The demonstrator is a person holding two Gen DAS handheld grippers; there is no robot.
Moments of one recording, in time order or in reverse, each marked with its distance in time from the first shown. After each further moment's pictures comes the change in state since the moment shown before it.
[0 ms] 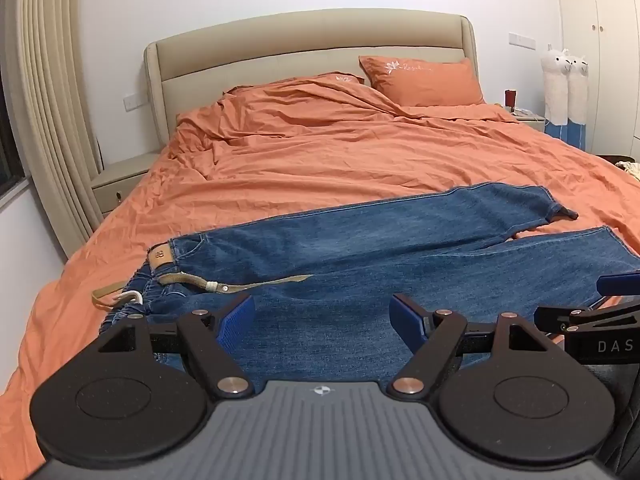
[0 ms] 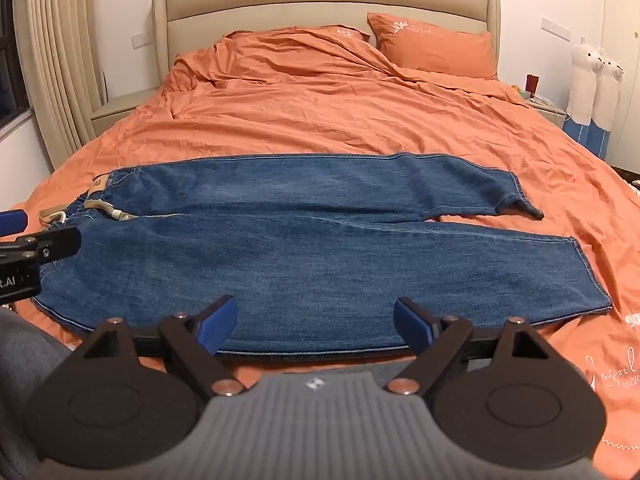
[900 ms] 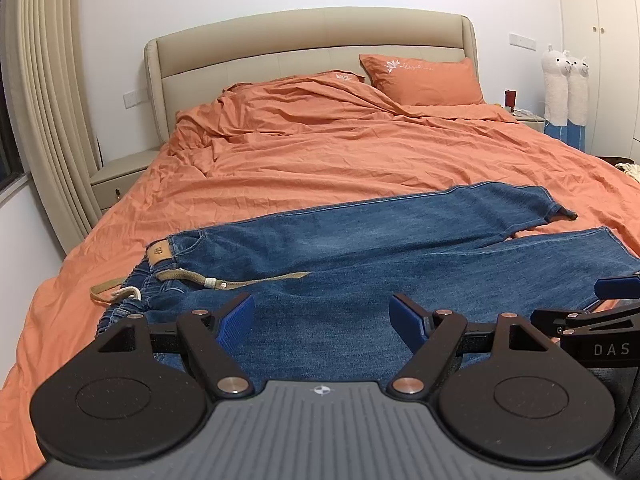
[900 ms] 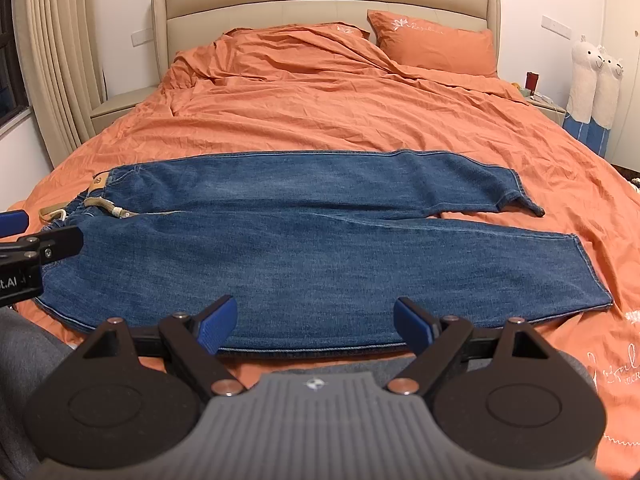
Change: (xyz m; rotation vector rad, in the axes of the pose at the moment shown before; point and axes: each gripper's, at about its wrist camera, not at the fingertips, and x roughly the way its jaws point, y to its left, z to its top) left arm 0.001 -0.004 -0.002 -0.010 0.006 -0.007; right arm 0.001 0.002 -0.002 -0.002 0.011 0.003
